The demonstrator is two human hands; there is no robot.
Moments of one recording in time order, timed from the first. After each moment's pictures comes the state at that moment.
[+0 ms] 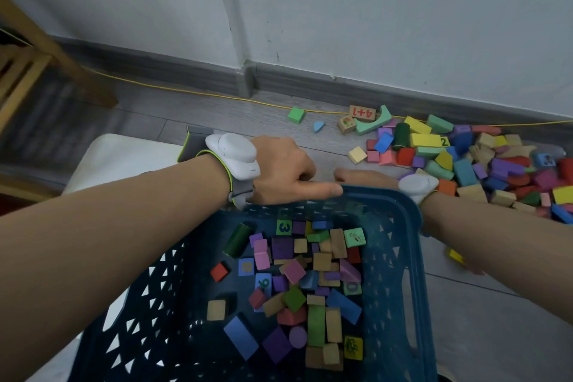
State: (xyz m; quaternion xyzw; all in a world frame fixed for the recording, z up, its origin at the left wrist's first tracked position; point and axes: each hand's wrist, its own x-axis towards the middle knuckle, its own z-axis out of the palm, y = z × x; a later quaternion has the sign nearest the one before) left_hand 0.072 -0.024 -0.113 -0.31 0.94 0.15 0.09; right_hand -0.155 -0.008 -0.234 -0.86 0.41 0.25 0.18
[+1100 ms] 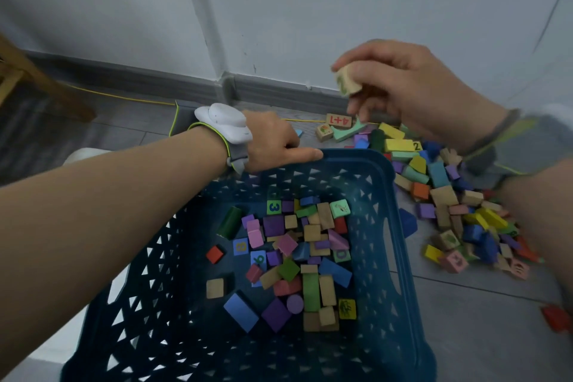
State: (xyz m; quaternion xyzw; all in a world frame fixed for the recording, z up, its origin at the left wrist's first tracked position) left_hand 0.043 -0.063 -0.100 -0.35 0.92 0.12 0.10; right_hand -0.166 -0.013 -0.036 -0.56 0.55 -0.37 0.50
